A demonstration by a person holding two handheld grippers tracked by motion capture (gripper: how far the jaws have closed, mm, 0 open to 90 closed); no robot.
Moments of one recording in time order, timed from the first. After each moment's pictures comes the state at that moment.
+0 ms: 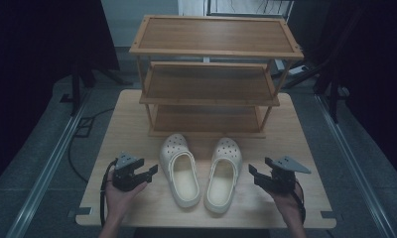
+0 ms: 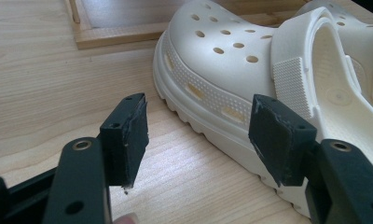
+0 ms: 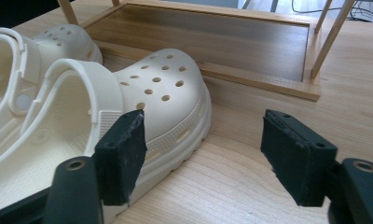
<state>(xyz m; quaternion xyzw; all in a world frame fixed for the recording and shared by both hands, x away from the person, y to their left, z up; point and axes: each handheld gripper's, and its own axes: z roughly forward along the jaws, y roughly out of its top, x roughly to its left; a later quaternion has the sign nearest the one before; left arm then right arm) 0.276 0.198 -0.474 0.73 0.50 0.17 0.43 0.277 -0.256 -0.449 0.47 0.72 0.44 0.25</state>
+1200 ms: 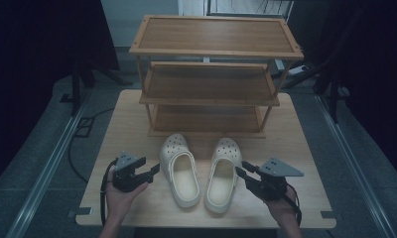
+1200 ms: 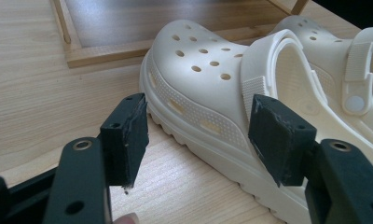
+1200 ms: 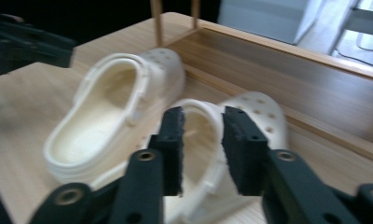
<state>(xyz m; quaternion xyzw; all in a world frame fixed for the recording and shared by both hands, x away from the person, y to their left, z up) 0.269 0.192 -0.460 0.73 0.49 0.18 0.45 0.248 -0.213 -0.405 0.35 0.77 0.48 0.21</state>
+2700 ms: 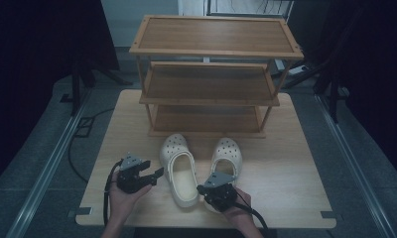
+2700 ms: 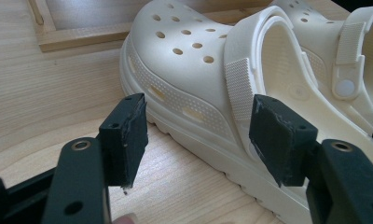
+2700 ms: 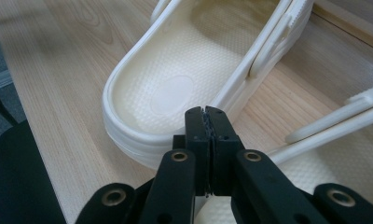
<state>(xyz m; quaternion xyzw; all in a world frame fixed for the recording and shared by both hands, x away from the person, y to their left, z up) 0.270 0.184 -0.466 0.74 0.48 0.15 0.44 0.248 -0.106 -0.469 0.28 0.87 0.39 0.13</state>
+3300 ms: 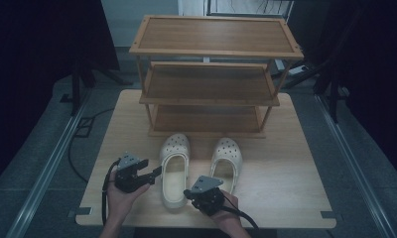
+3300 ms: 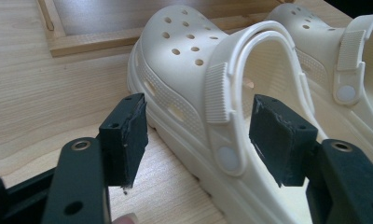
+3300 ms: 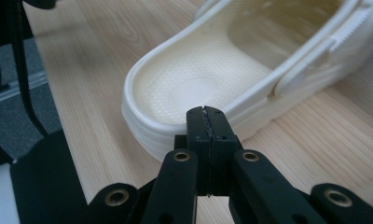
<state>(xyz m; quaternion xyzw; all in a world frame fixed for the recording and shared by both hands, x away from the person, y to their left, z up) 0.270 0.188 -0.463 0.74 0.49 0.15 0.44 0.239 -0.073 -0.475 0.25 0.87 0.41 0.11</state>
